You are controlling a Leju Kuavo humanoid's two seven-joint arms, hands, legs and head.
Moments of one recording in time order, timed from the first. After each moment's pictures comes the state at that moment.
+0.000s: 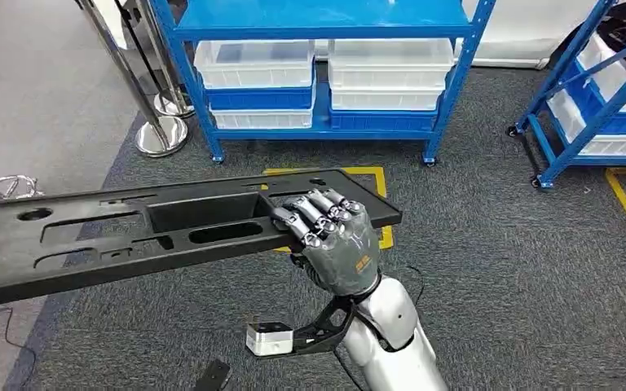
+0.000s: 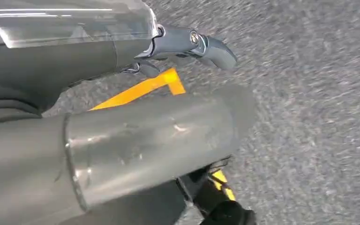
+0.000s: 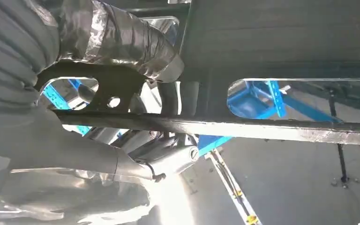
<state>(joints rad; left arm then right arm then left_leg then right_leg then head) -0.18 -0.21 0.51 -0.21 -0.89 0.02 -0.35 -0.26 0.30 0.38 -1.60 1.26 -0.70 -0.49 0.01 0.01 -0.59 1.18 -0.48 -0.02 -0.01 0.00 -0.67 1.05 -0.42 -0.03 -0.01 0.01</state>
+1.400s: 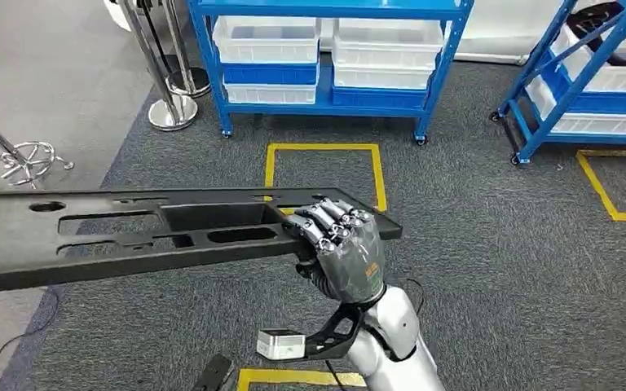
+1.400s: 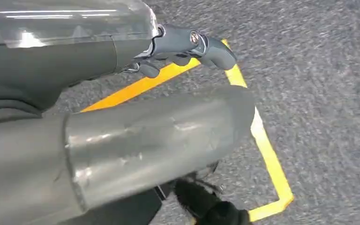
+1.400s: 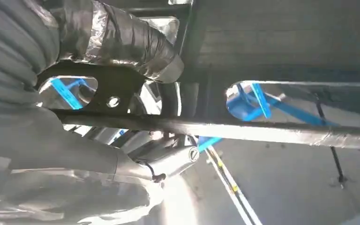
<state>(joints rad) -0.20 -0.22 0.48 -0.22 -0.88 0.03 -0.36 -0.22 0.25 0.41 -1.58 1.16 -0.70 -0.47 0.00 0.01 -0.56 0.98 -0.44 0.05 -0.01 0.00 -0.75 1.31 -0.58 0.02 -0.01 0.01</state>
